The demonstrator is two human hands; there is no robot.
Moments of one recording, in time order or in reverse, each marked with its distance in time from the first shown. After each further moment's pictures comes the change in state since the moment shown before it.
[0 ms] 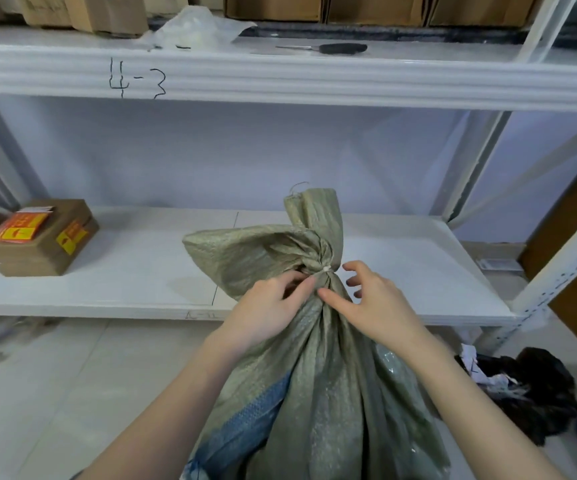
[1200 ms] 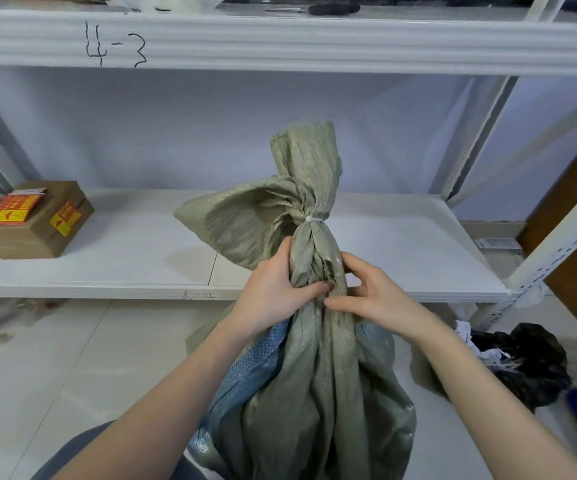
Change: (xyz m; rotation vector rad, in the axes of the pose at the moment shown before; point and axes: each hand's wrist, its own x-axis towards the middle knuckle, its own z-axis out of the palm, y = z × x) left_hand -0.010 0.018 0.019 -0.121 0.137 0.049; right_hand -0.014 0.018 -0.005 0.611 -0.328 -0.159
